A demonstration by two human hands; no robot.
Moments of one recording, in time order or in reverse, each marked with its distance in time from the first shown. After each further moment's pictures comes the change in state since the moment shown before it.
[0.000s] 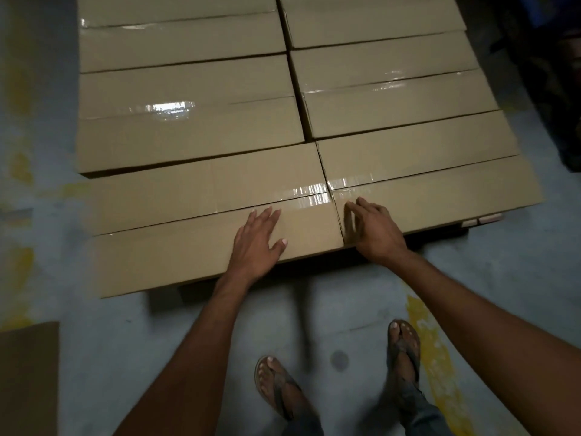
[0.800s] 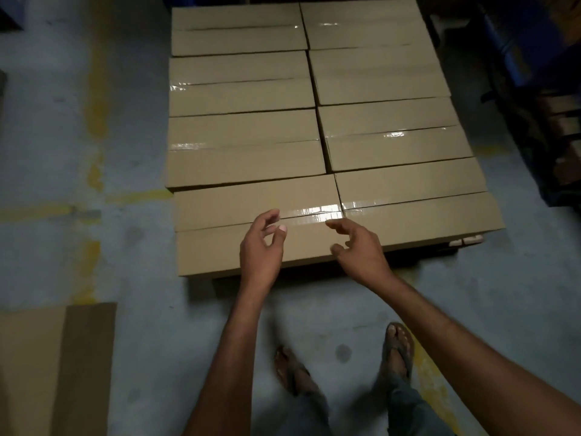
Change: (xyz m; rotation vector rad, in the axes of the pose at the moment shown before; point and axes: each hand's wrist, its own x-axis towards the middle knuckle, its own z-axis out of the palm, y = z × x) left_hand -0.154 0.094 -0.162 -0.794 0.448 -0.203; right_hand -0.149 -0.152 -0.116 0.618 0.153 -0.016
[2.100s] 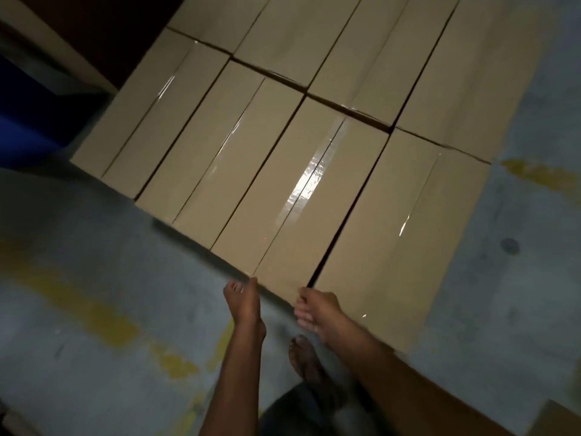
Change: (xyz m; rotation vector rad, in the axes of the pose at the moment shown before) left_hand 0.468 -0.082 -0.239 0.317 -0.246 -0.458; right_hand 0.257 -0.282 0.400 1.476 0.345 1.263
